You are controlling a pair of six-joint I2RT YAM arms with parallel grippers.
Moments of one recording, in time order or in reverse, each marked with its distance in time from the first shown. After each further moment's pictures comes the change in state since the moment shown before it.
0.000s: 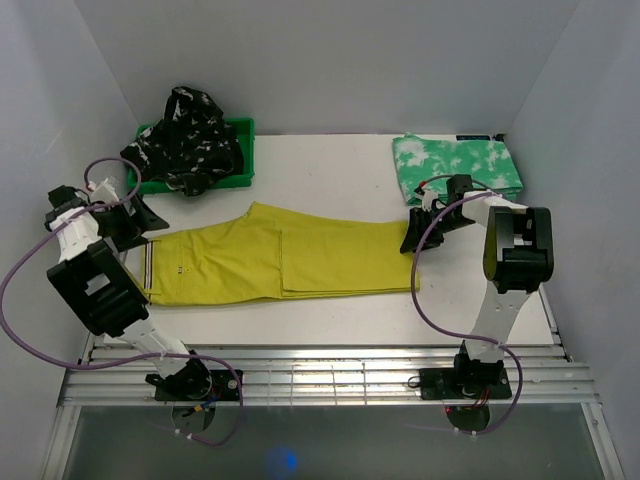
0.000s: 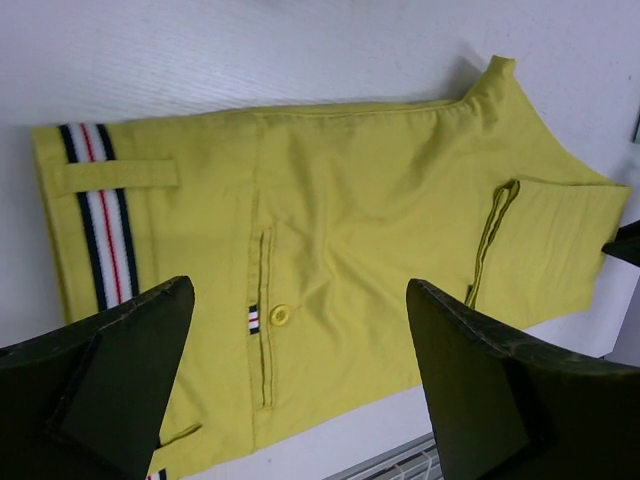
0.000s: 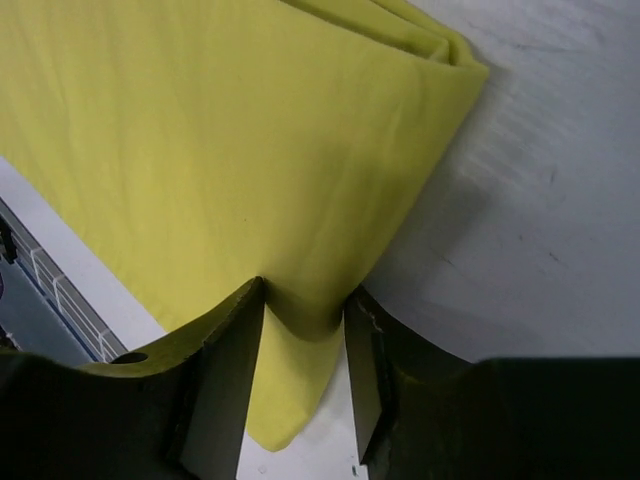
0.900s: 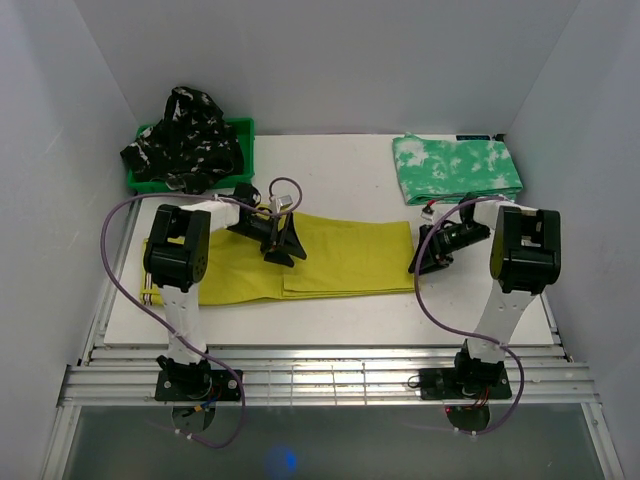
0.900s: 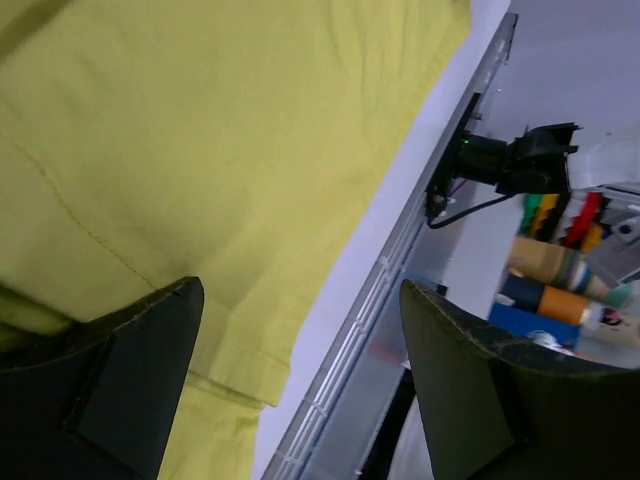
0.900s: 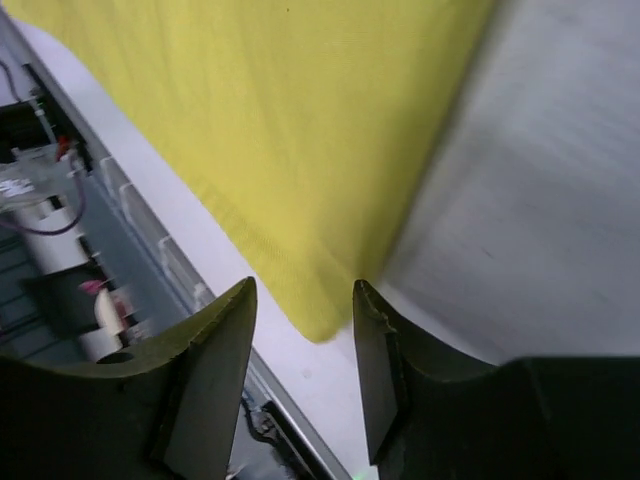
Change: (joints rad) left arm -0.851 0.315 -0.100 0.193 0.288 -0.218; right arm -0.060 0.021 -0.058 -0.306 -0.138 -0.187
